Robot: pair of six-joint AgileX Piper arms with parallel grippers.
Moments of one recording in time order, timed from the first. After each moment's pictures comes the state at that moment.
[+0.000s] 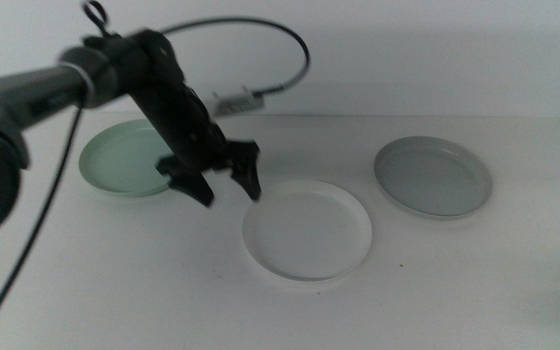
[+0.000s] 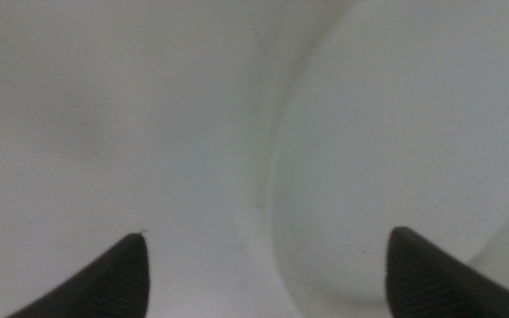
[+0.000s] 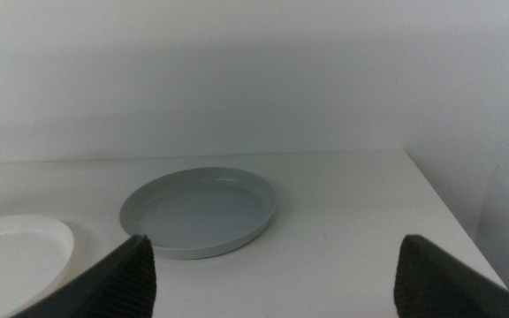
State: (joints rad) left arm -0.25 2.20 -1.79 -0.46 1.21 0.13; right arm 0.01 0.00 0.00 -0.02 0.16 0.05
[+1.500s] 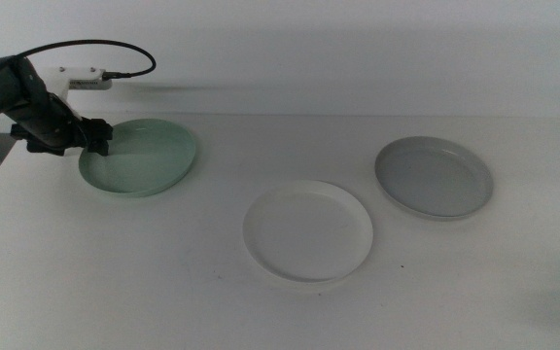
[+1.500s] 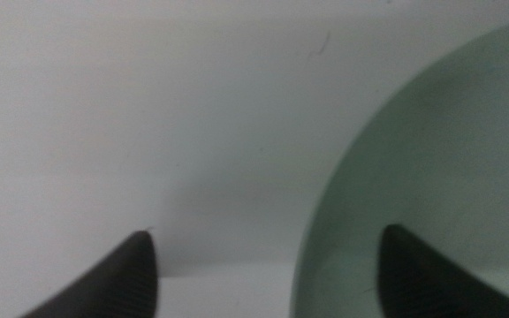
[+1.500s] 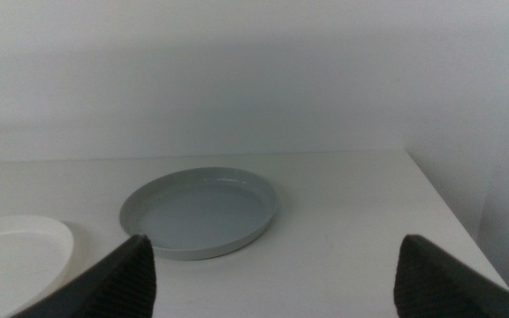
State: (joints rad) left arm 0.14 2.34 -1.85 -0.17 0.67 0.25; right arm 0.01 0.00 0.00 -0.02 0.16 0.05
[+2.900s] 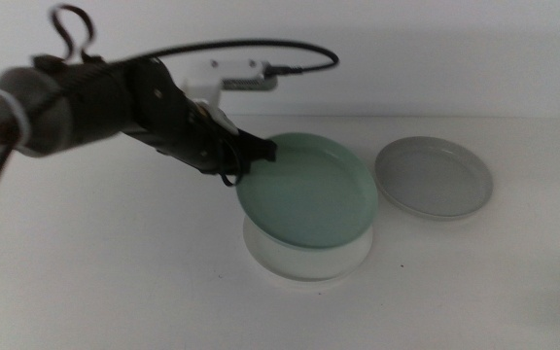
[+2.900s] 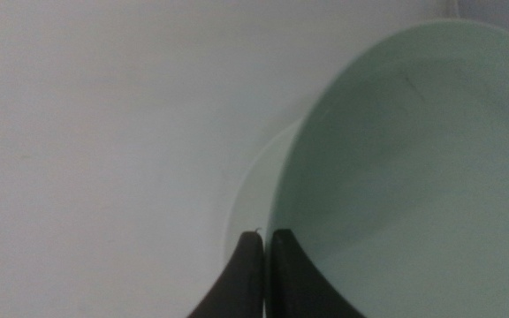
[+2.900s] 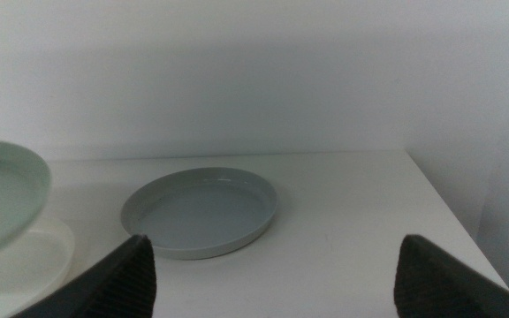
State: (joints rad) left arm -0.41 1.79 -1.28 -0.33 0.51 0.08; right arm 0.01 0.00 0.00 -0.02 0.16 0.05
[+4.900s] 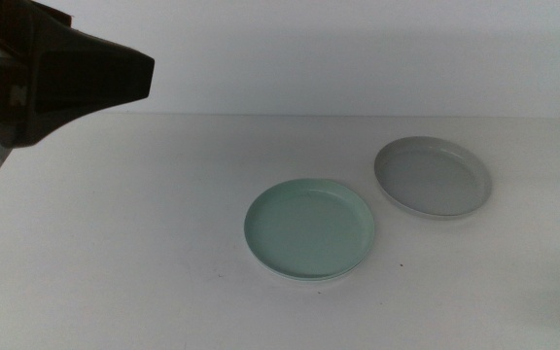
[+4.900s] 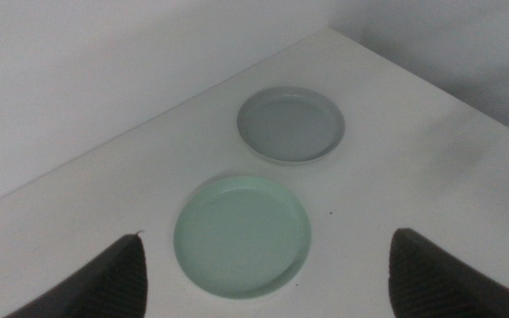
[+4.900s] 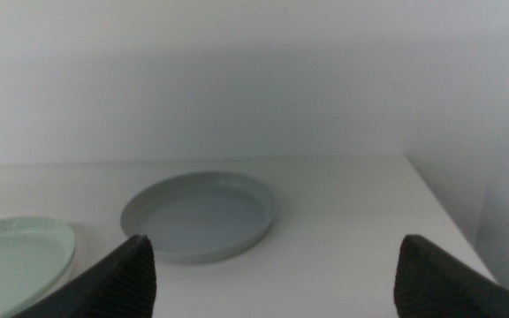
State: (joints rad) left arm -0.32 0.91 -1.28 -0.49 1.02 0.44; right arm 0.01 0.00 0.00 -0.02 0.16 0.05
